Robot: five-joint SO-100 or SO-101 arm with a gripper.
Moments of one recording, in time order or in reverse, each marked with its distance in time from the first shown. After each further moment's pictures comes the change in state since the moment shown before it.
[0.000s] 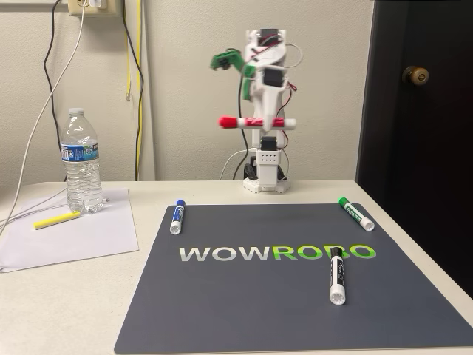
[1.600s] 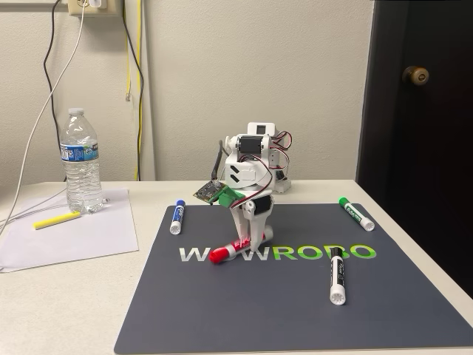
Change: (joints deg) arm 8.8 -77.2 -49.8 7.7 -34.8
